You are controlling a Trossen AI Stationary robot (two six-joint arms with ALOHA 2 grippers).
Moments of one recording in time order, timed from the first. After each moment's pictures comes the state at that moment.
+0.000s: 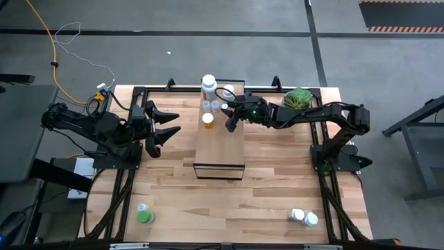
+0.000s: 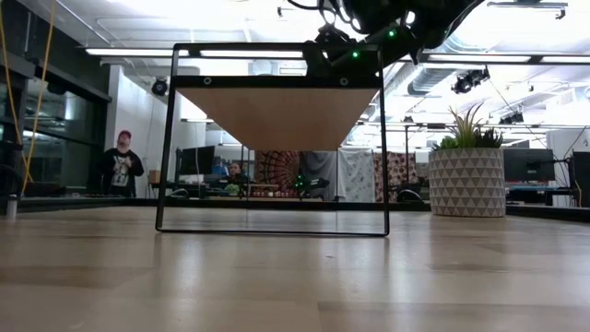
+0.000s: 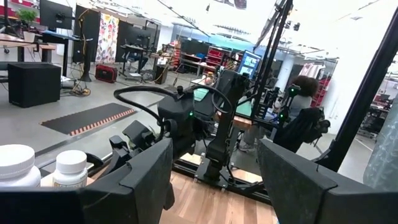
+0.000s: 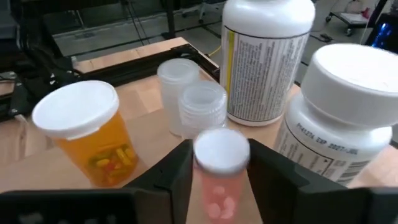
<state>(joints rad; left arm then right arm) -0.22 0.77 0.85 0.02 -0.59 -0.18 -0.24 1.62 1.03 0.24 0.24 0.12</state>
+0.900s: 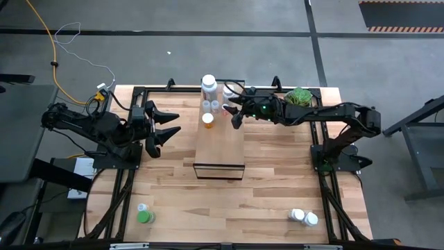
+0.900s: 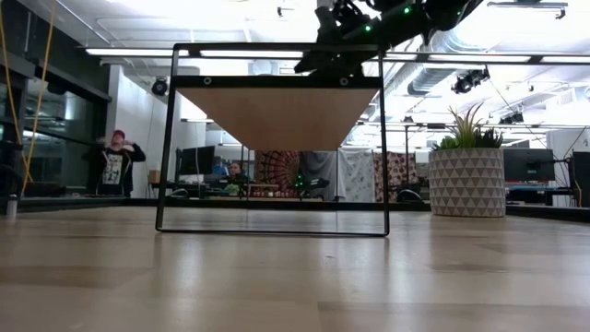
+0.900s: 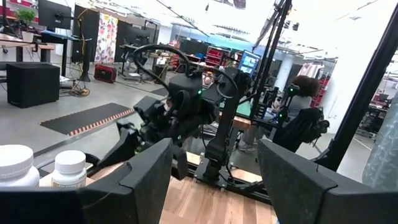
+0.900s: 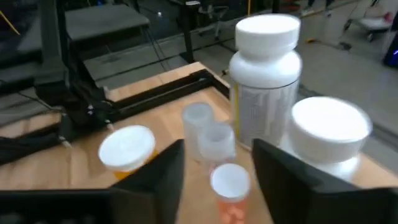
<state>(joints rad) -0.22 0.77 0.85 0.02 -0.59 -0.18 -0.25 1.51 1.03 0.19 0.16 0.17</state>
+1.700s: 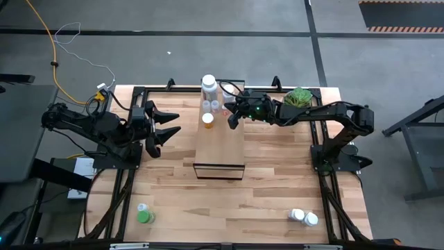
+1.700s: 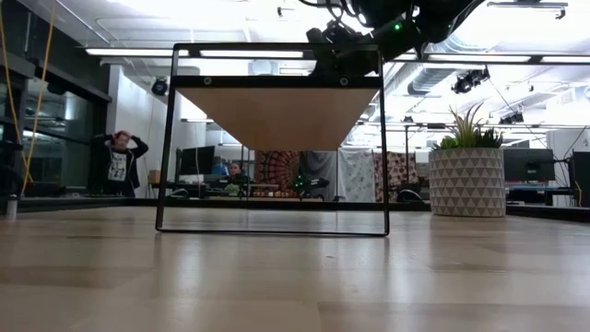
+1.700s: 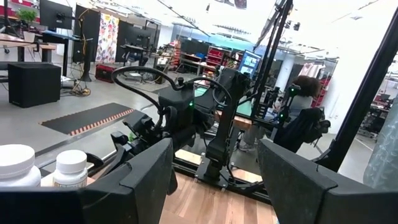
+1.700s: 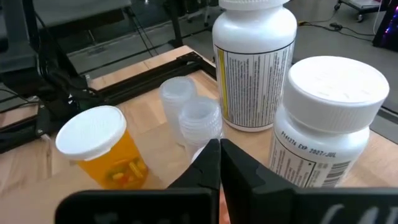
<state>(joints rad) -0.22 0.77 0.85 0.02 -0.59 -0.18 -0.26 1.58 1.03 0.21 0.18 0.21</state>
